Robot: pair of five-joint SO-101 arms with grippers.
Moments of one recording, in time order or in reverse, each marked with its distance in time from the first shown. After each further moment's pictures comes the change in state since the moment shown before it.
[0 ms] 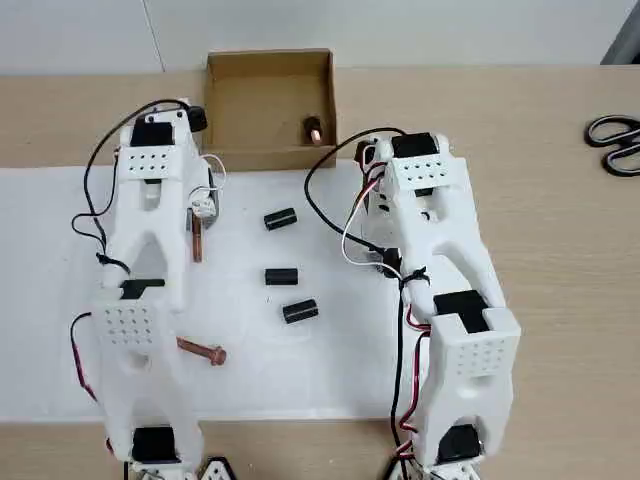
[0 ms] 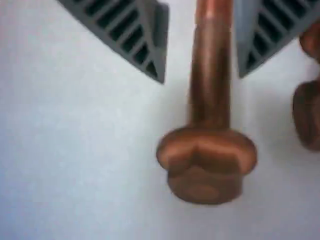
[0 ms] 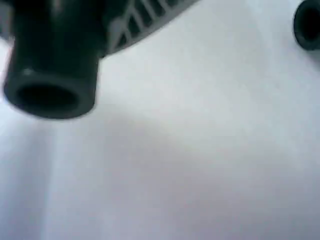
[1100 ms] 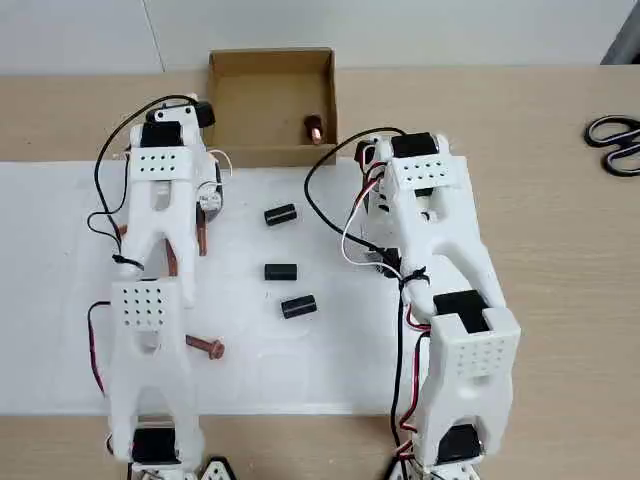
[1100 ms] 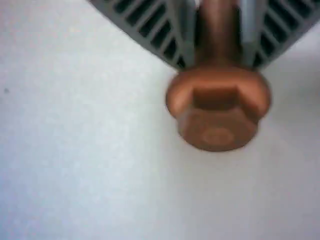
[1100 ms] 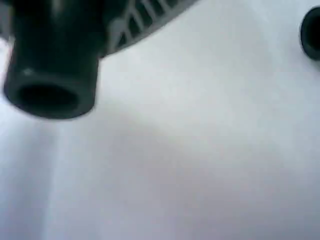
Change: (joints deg) left arm 0.5 15.6 -23.4 5.4 0.0; right arm 0.0 0.0 0.0 0.0 0.1
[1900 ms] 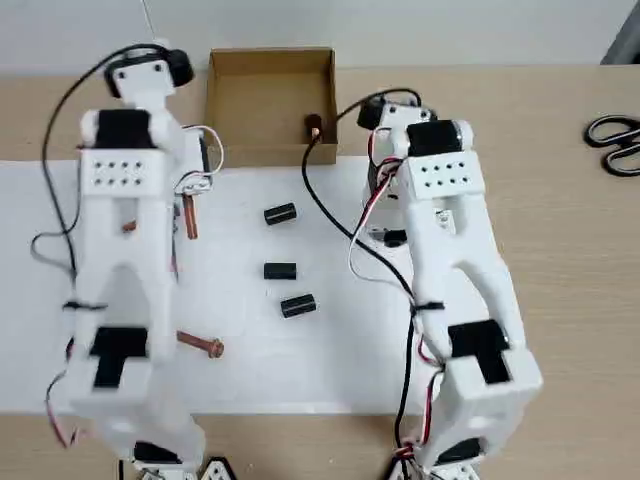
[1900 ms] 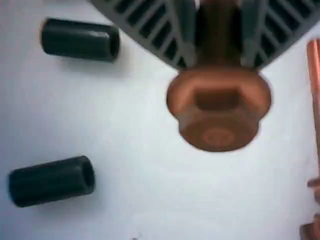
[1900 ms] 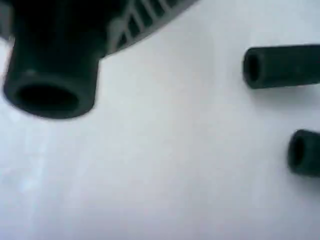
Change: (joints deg) left arm 2.5 -50.4 34.9 -0.3 6.0; right arm -1.2 -16.6 0.0 0.5 0.1
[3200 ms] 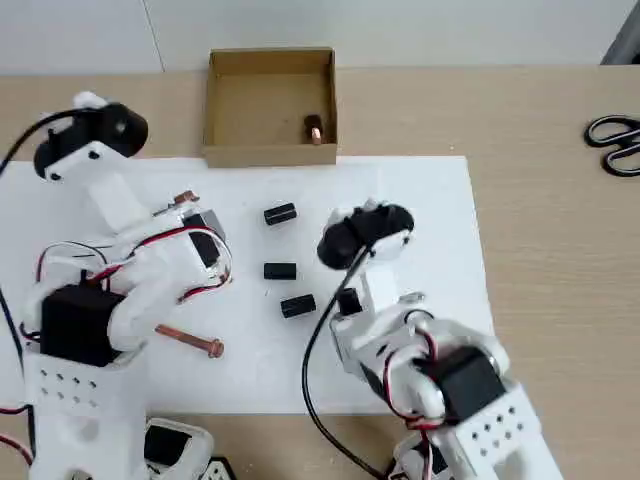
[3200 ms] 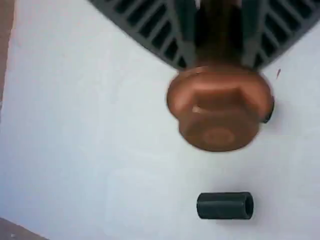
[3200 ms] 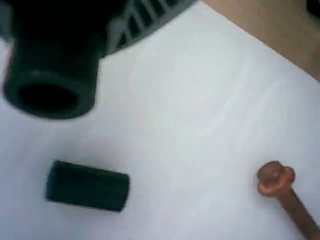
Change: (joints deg) left arm 11.9 -51.1 35.4 -7.8 21.6; right arm -21.8 -74.5 64.5 -18.4 -3.8
